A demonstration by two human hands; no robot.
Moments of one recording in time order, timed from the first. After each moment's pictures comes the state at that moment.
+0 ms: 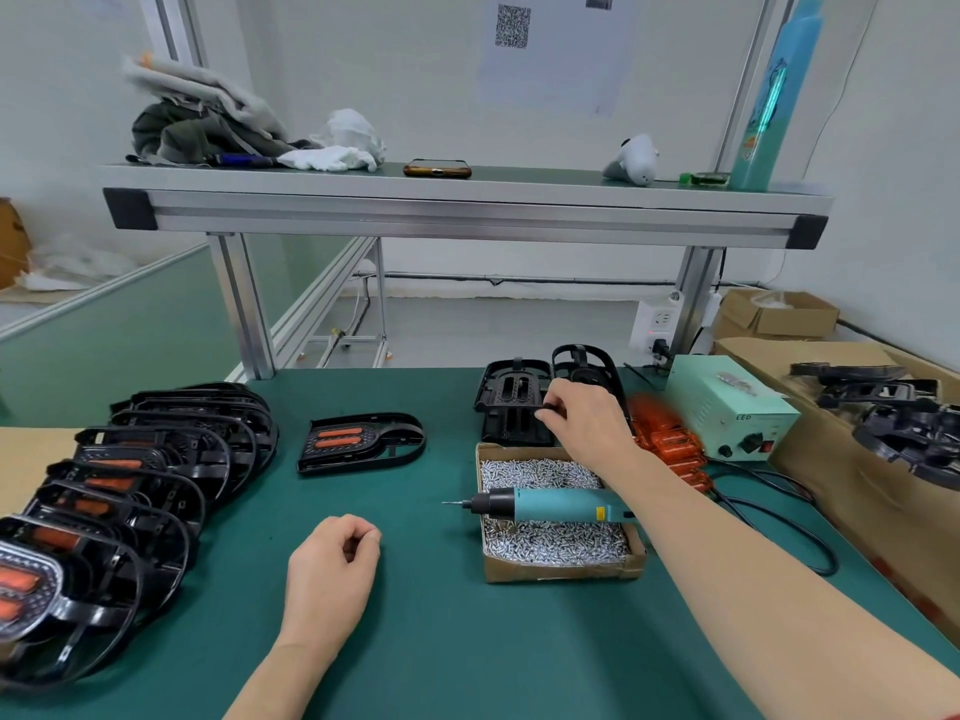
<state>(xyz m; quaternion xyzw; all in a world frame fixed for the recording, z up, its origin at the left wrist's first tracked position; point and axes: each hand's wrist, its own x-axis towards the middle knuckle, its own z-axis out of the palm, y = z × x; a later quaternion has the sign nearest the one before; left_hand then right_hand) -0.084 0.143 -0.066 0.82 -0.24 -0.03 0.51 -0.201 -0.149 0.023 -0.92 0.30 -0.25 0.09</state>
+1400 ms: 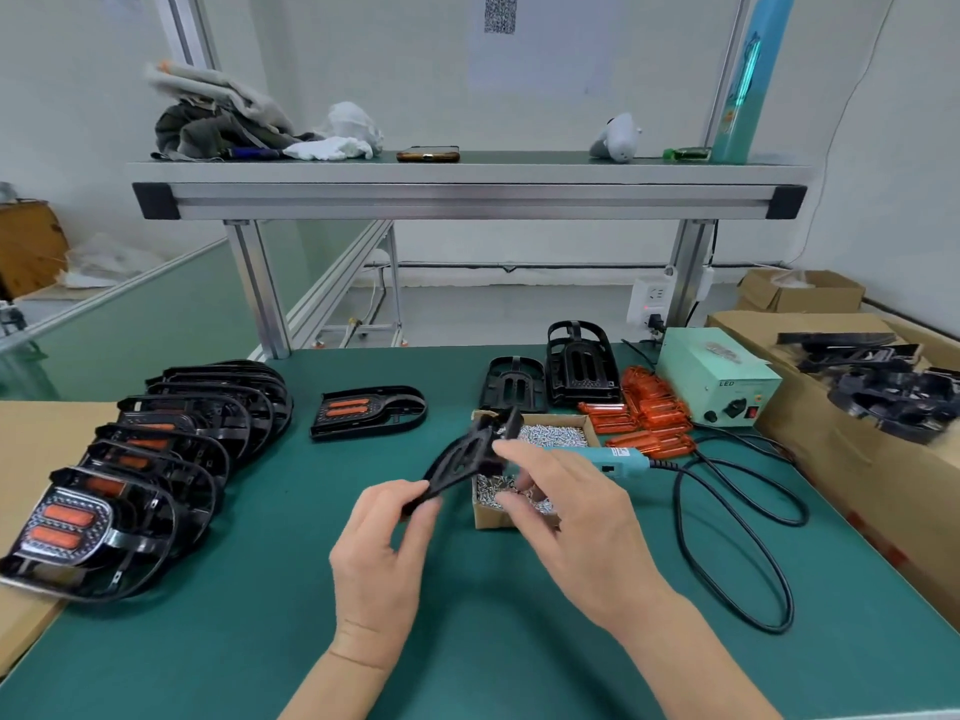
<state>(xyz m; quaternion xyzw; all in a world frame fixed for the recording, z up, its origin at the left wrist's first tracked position) -0.177 0.144 -0.038 0.68 -0.38 0.20 0.60 -0.320 0.010 0.014 -0.89 0.10 -0.41 0.18</state>
